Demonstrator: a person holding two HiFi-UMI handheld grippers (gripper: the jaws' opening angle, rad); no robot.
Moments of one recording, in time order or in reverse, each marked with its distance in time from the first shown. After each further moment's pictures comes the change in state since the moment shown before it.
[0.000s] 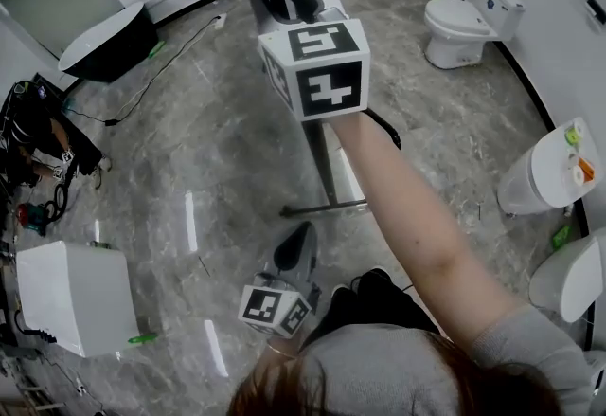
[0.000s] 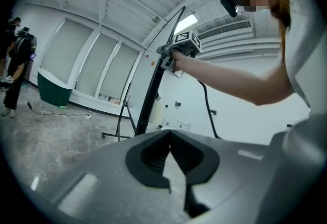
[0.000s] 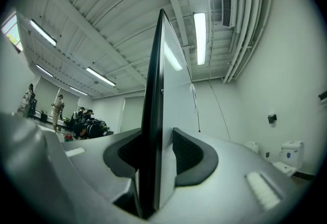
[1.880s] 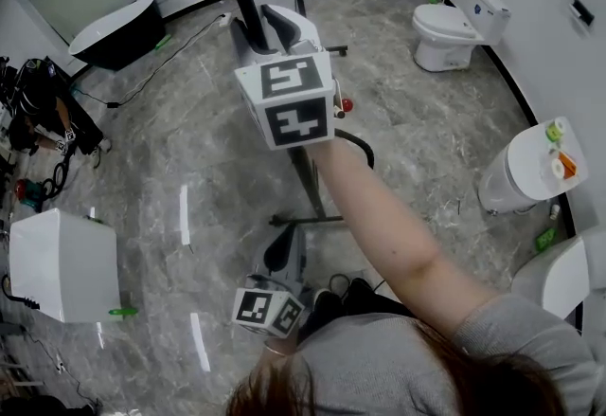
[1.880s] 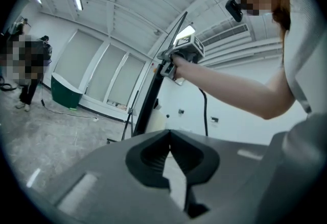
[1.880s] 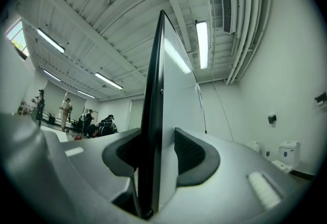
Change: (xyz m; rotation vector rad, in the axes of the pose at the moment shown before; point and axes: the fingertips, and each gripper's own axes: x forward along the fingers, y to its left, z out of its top) left arm -0.070 -0.116 -0.022 -0.033 -0.104 0.097; right arm -0.141 0.048 0.023 0.007 -0.001 0.062
